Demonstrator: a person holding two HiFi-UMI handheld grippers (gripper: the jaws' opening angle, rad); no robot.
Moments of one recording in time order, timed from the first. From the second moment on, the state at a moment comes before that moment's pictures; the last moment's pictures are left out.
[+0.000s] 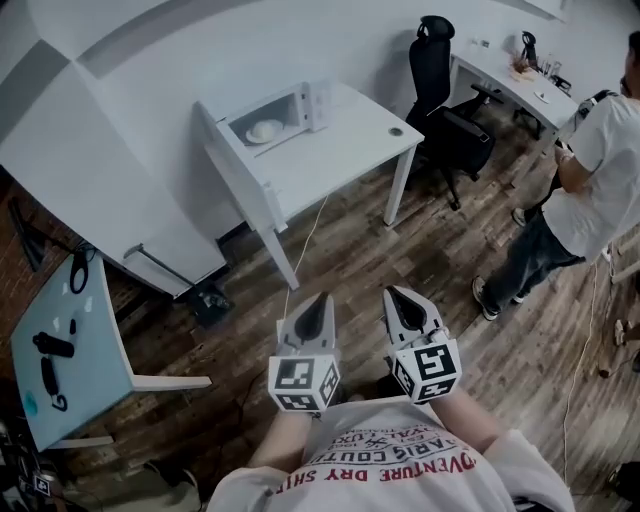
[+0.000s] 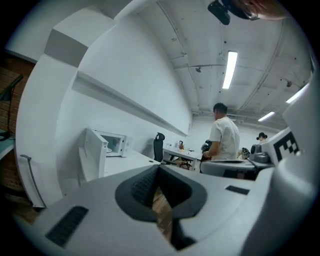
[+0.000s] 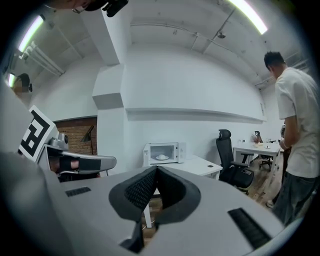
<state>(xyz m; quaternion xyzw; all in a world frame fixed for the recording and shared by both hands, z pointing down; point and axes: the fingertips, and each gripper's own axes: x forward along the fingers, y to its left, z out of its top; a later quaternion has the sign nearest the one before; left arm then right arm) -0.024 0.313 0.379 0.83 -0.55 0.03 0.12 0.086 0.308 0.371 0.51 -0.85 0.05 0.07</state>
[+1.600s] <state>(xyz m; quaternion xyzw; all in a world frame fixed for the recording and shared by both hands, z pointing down) 0.032 -0.059 0.401 0.71 -0.69 0.00 0.16 0.146 -0.106 0.391 0.36 -0.93 0.06 0.09</state>
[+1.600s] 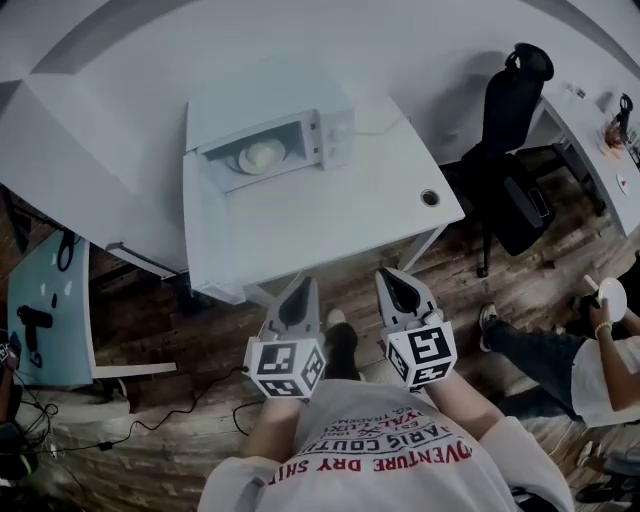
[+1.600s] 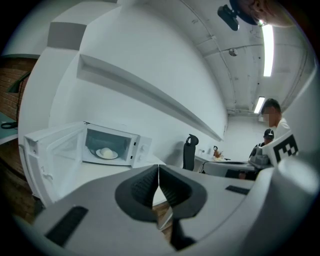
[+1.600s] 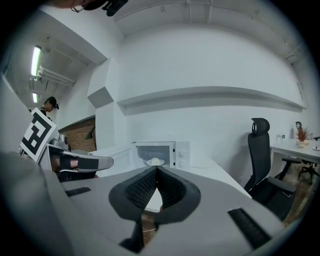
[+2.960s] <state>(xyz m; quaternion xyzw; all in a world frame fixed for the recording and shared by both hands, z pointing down) -0.160 -0.288 0.436 0.57 -0.80 -0.01 0.19 -0.073 -0.379 0.428 0.21 -0.97 0.05 0.14</state>
